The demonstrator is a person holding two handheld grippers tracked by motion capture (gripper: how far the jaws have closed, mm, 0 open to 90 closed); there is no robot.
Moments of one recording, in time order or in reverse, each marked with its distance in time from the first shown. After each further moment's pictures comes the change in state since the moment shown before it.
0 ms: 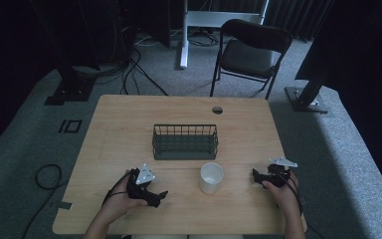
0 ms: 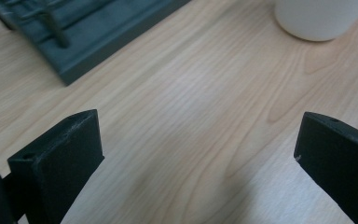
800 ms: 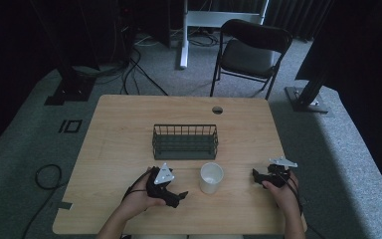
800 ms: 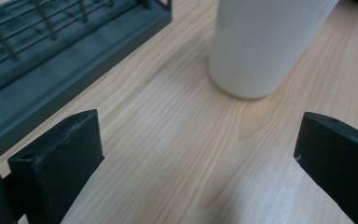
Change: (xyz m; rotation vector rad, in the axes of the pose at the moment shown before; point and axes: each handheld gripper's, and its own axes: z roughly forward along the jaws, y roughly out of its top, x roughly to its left) left arm -0.032 0.033 0.027 -0.088 -0.115 0.060; right arm 0.000 0.000 0.000 0.000 0.002 -0.001
